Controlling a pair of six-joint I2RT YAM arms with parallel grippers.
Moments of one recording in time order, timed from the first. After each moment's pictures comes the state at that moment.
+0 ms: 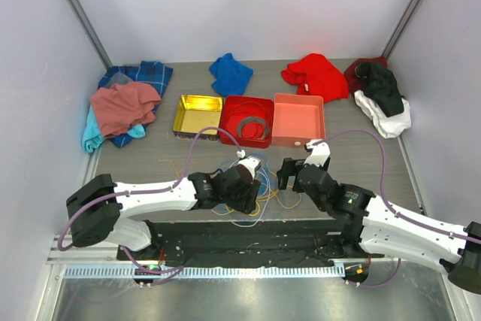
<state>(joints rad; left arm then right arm) -1.15 1.39 0.76 -0.27 -0.09 -0.62 1.00 0.77 0.50 -0.35 0.60 0.67</state>
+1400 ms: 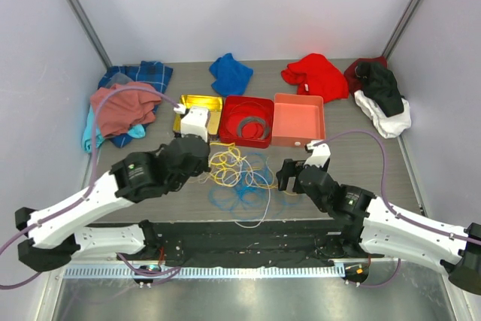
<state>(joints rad) -1.14 1.02 1.27 -0.82 -0.64 -0.52 1.00 0.75 0.48 -0.34 0.58 0.68</state>
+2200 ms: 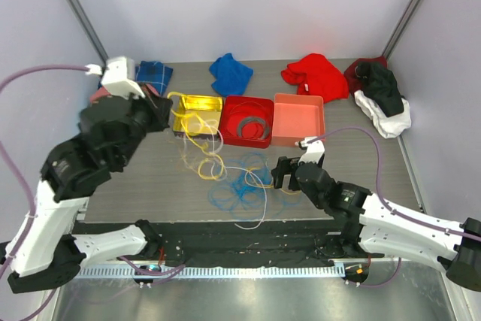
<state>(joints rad) -0.83 1.01 1.65 -0.94 -0.60 -0.52 1.00 0.81 0.50 -0.27 0.56 0.62</state>
